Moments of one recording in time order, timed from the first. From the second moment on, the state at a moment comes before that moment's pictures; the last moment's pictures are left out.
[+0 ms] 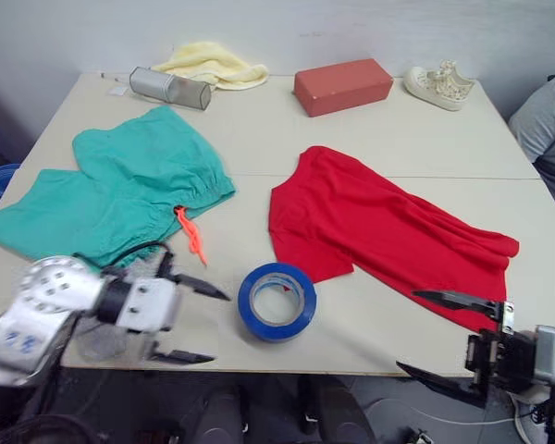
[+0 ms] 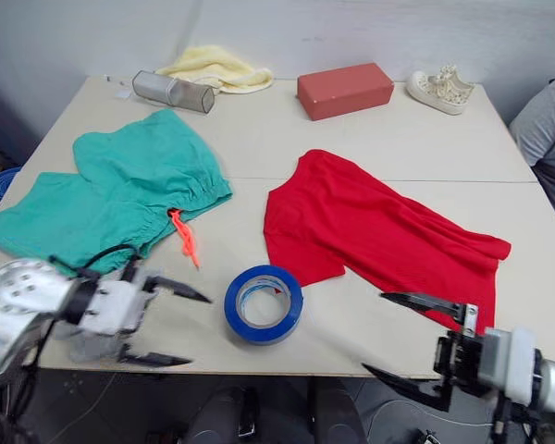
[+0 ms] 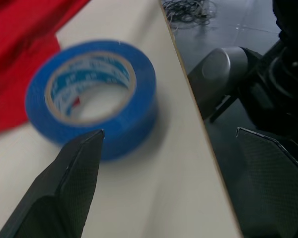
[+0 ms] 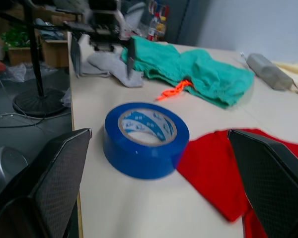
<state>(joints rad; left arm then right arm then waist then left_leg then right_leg) -0.19 0.91 -0.07 -0.38 -0.38 0.10 -1.33 0.45 -0.70 -0.41 -0.63 0.71 -0.10 1.19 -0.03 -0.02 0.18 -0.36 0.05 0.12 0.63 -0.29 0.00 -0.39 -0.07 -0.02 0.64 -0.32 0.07</state>
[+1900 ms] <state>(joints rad) -0.03 1.03 0.69 0.67 -0.31 0.16 -0.87 -0.05 -0.55 0.00 -0.47 0.58 -0.09 1.09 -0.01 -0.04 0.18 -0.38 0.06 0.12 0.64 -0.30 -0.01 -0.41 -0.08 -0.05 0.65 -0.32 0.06</state>
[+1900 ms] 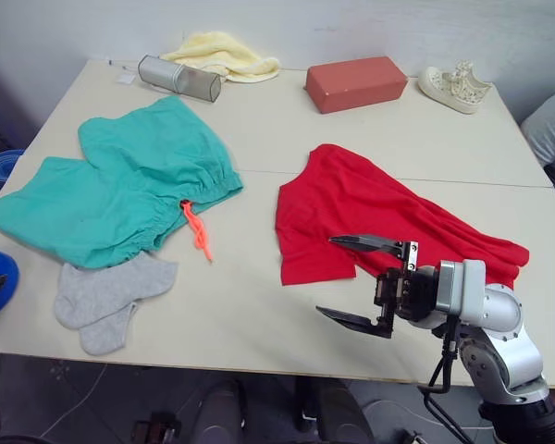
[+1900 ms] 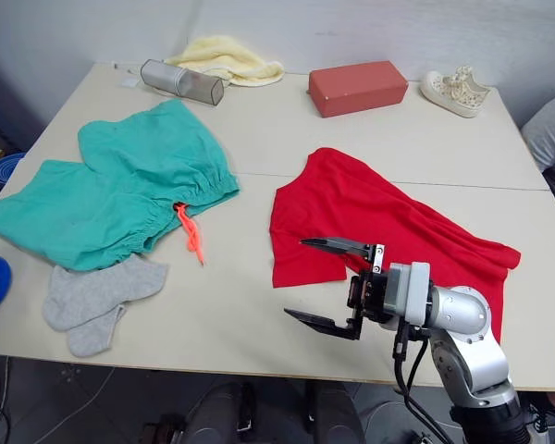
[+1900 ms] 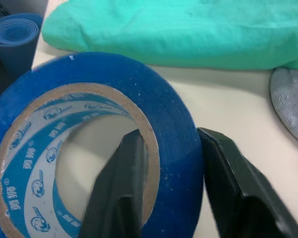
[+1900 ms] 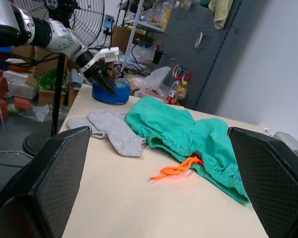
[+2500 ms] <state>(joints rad) -0.21 0.90 0.32 0.07 -0.44 -0.10 -1.23 0.34 -0.70 -0.41 -0.39 0.55 -0.12 1.10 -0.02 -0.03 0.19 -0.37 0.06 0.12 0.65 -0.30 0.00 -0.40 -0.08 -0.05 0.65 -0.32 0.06</state>
